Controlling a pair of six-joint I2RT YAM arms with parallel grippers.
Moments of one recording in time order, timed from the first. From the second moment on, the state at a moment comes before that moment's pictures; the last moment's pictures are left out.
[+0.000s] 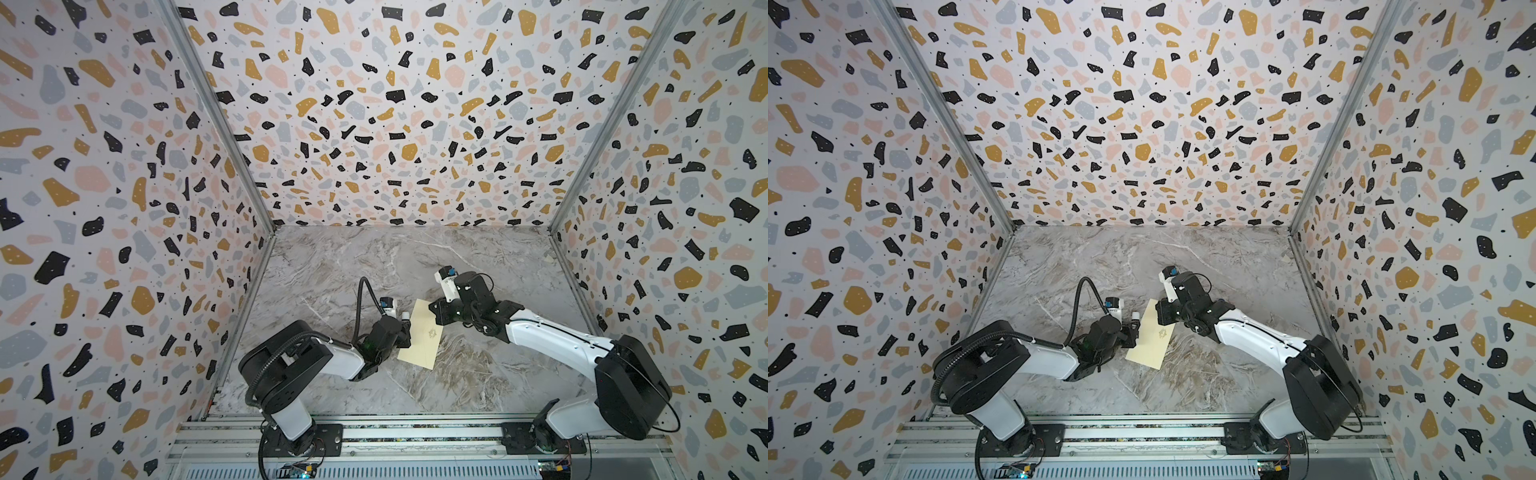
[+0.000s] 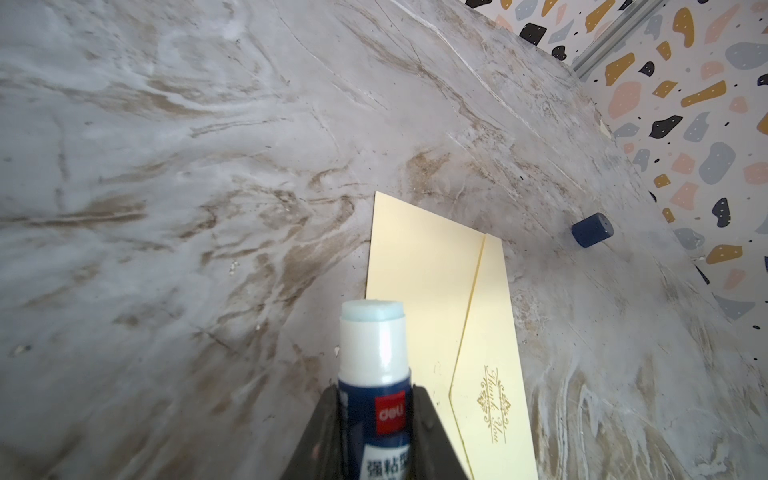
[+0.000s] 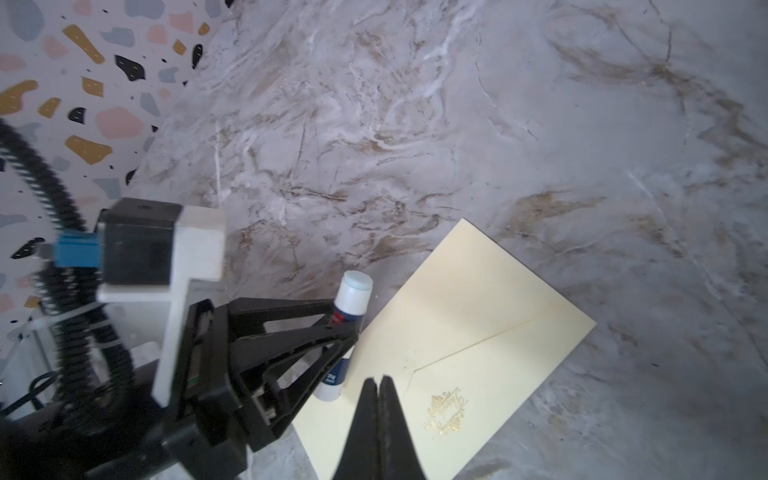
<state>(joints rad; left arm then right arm) -0.81 1.67 0.49 0.63 -0.20 -0.69 0.69 1.48 0.91 -0.17 -0.18 0.37</state>
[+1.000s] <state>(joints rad) -0.81 1.67 0.50 0.62 -0.21 -0.69 0.71 1.80 0.97 -0.19 -0.20 0.35</state>
